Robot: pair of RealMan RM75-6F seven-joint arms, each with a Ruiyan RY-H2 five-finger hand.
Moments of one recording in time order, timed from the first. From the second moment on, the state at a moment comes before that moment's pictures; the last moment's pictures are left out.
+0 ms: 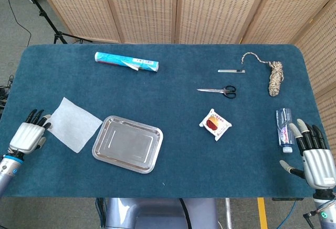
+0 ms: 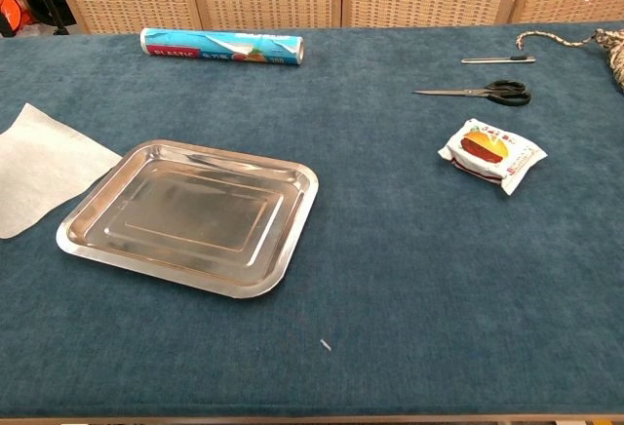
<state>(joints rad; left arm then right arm) -0.37 -1.54 0.07 -0.60 1.61 1.19 -0.23 0.08 -1.18 0.07 -1.47 -1.60 1.60 0.06</state>
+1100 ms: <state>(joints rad) -0.37 -1.66 0.07 -0.43 1.61 1.22 -0.22 0.08 -1.18 0.07 -1.47 -1.61 1.60 0.08</state>
